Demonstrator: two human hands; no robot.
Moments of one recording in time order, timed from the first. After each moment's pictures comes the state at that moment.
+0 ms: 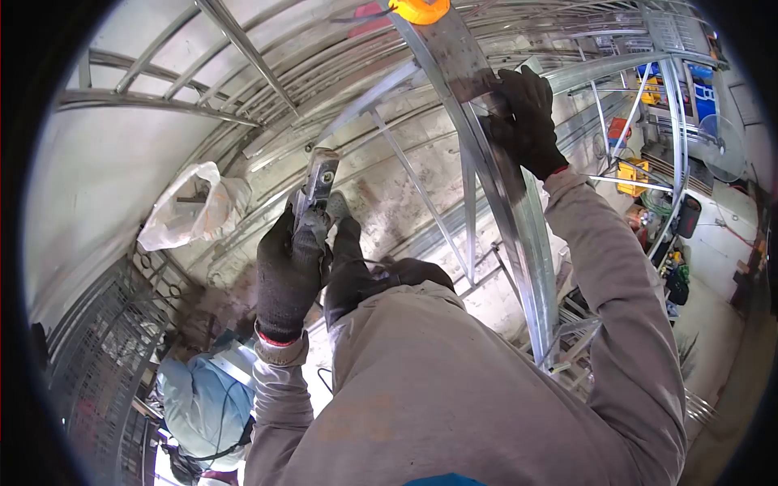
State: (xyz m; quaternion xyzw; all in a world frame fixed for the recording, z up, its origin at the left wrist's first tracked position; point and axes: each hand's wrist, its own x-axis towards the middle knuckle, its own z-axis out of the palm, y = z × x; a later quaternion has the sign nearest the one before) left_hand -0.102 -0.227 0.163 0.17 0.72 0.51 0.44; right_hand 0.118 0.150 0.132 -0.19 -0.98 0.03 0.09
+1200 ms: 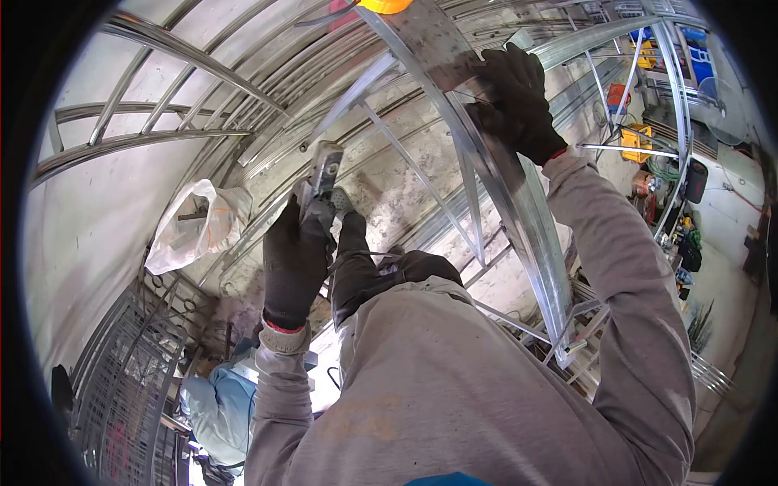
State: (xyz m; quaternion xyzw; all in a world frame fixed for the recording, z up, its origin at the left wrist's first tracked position) left_hand -0.115 -0.194 0.150 0.12 0.68 0.48 0.54; right_hand 0.118 0.151 0.131 -0.21 -0.97 0.04 0.09
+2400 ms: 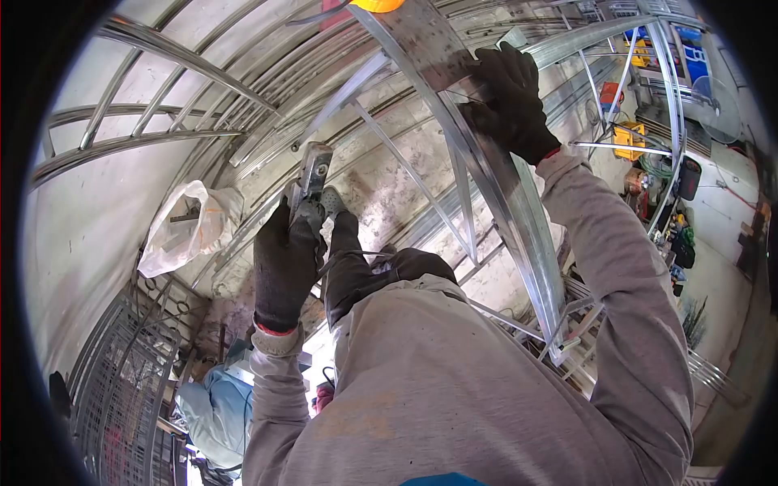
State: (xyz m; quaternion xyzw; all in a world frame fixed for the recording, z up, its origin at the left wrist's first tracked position) left_hand -0.110 -0.193 0.142 0.16 0.71 0.49 0.48; right_hand 0.117 0.154 0.129 -0.17 -0.98 0.01 0.11
